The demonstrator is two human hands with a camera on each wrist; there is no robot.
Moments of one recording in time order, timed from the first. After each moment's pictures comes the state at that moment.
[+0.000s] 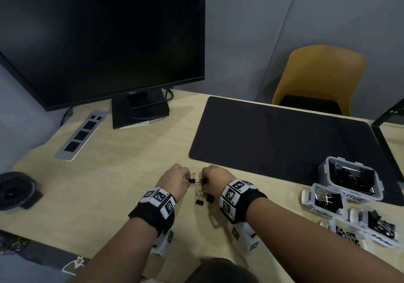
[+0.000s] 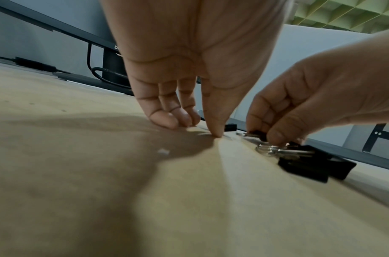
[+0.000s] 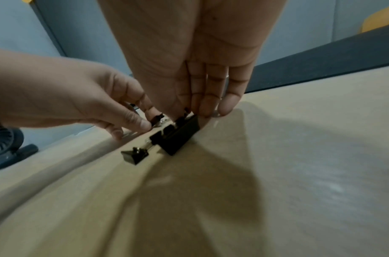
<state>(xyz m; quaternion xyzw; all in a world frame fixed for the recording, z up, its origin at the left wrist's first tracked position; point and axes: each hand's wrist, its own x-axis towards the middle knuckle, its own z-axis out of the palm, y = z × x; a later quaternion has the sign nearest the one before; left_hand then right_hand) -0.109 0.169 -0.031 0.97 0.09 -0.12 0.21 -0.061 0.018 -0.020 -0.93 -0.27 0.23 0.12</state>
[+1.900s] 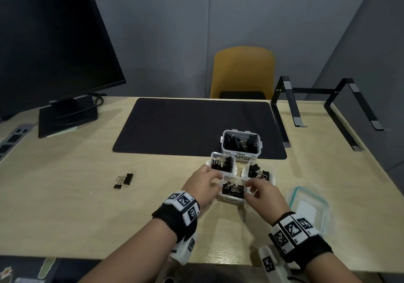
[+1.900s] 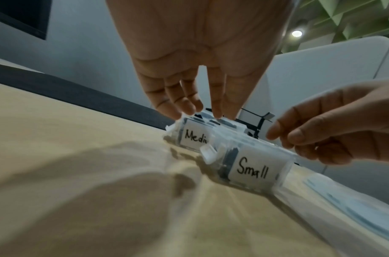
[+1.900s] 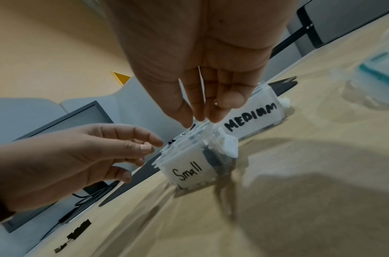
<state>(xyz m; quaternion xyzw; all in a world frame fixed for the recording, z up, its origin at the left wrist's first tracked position) -0.157 -0.131 0.002 0.93 -0.09 -0.10 0.35 -0.187 -0.324 0.013 -0.95 0.00 0.08 0.30</state>
